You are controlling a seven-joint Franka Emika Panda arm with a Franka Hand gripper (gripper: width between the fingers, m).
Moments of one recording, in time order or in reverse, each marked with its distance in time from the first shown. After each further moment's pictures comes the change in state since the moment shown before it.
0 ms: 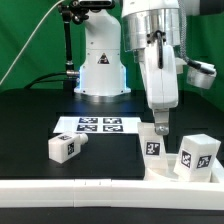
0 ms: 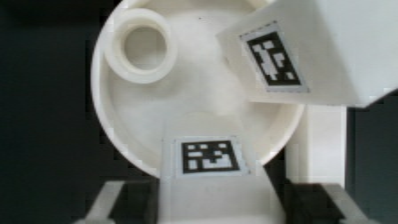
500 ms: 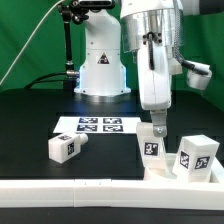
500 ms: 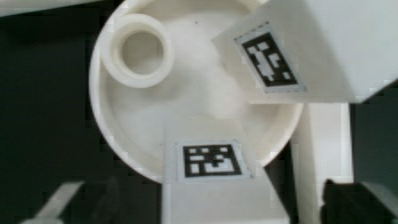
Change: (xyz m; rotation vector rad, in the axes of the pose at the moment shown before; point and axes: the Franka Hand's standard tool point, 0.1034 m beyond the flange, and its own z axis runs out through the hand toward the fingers) arm 0.000 0.002 -0.001 -0.019 -0.007 -0.039
